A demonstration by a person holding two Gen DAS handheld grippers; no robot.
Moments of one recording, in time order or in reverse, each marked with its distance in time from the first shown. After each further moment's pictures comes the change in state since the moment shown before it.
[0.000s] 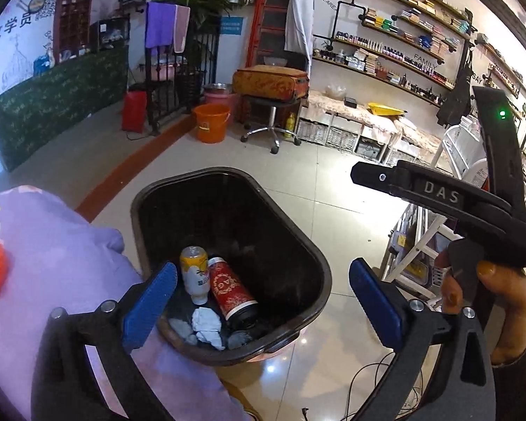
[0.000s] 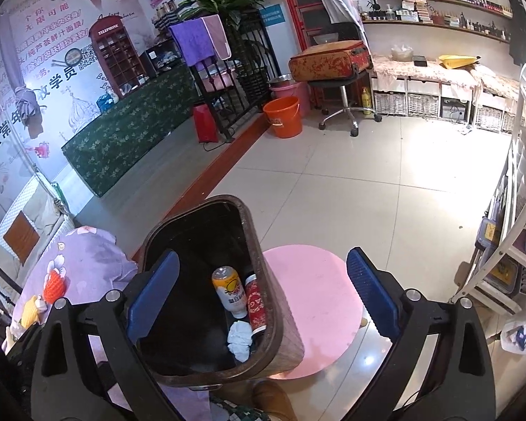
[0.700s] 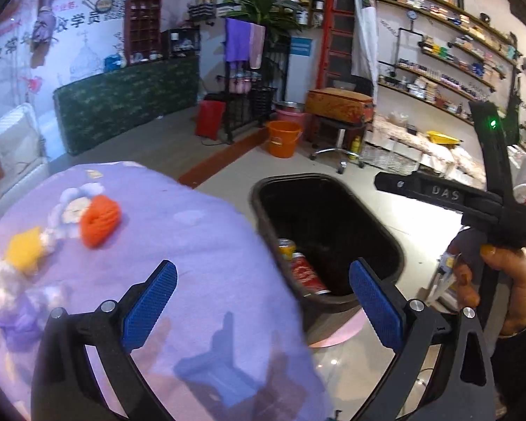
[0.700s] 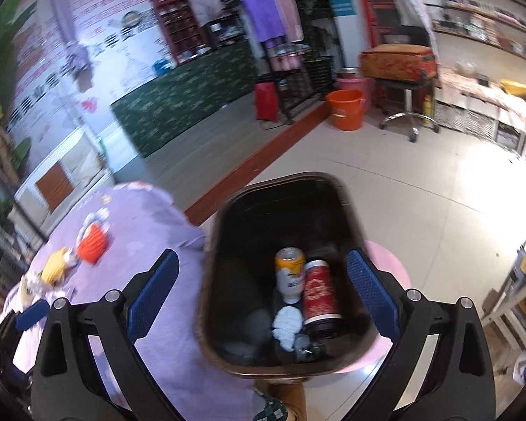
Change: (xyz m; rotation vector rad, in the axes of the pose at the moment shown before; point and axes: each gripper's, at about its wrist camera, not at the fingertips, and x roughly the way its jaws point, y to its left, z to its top) left arm -0.081 0.066 -0.045 -0.113 -0.077 0.269; right arm 0.011 0.099 -0.026 -0.205 0.071 0.185
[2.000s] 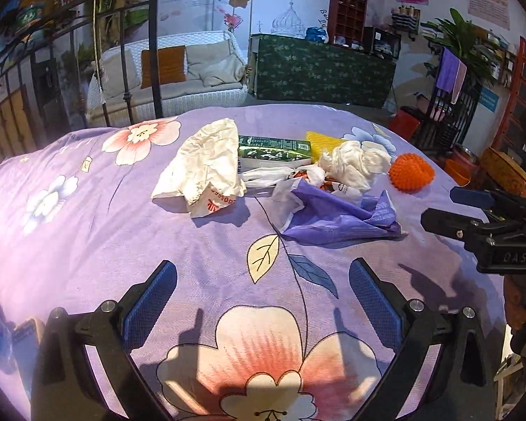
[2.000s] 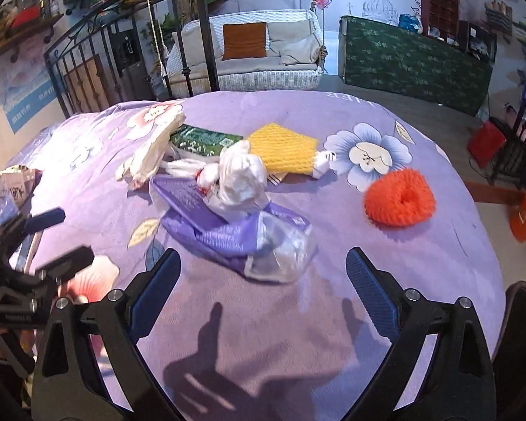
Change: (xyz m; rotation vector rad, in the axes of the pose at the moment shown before) left arm -0.139 0.232 -0.130 -0.494 0.034 0.551; right arm 0.061 0.356 -0.100 -0.765 0.273 0.513
